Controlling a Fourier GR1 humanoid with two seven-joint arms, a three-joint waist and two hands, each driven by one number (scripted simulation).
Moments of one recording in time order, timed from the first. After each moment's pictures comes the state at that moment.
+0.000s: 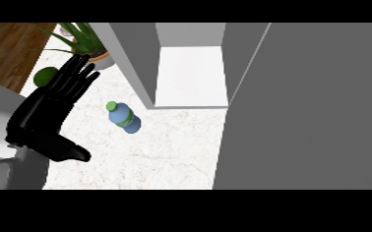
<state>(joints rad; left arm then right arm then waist) -0.18 0.23 0.14 -1.64 0.44 -0.40 0.20 0.05 -0.11 0.35 -2.50 -0.02 -0.08 0.52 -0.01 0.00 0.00</state>
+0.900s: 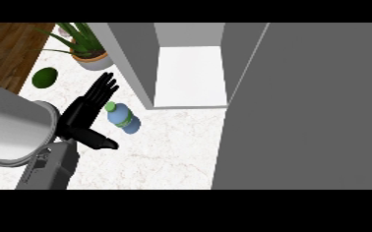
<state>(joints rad) -0.29 0.21 0.13 -1.01 0.15 -0.49 -0.29 0.02 -0.14 0.39 -2.51 -0.01 -0.11 0.54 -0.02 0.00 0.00</state>
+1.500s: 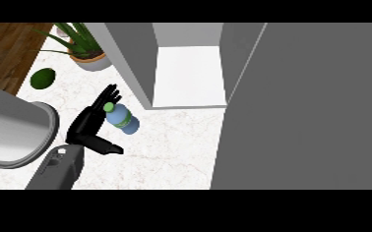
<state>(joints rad) -0.39 0.22 0.13 -0.62 0.01 -0.47 -0.59 0.00 -0.15 0.44 -2.51 0.01 -0.17 0.56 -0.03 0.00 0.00</state>
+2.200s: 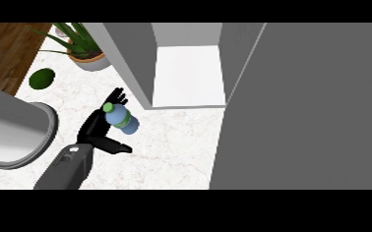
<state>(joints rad) -0.51 0.20 0.16 -0.33 -0.02 -0.44 -0.74 -0.02 -0.16 0.42 -2.50 0.01 -0.19 0.55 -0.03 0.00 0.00</state>
